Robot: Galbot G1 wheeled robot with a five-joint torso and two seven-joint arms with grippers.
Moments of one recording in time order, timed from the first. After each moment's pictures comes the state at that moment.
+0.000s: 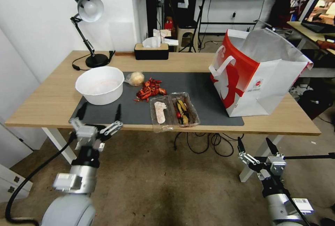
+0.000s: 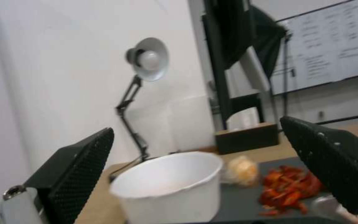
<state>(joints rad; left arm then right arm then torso) 1.74 -1.27 -0.52 -2.31 0.01 -0.23 -0.31 -1.83 1.22 0.61 2.08 0.32 0.31 0.10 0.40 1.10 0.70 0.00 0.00</state>
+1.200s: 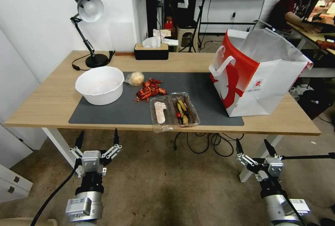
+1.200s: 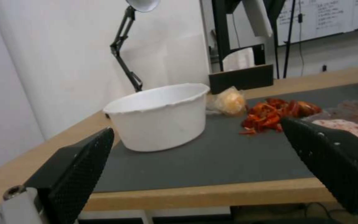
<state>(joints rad) 1.86 -1.33 -0.44 -2.30 0.04 -0.16 -0.33 -1.82 1.22 0.61 2.07 0.32 0.32 0.11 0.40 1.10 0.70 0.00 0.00</state>
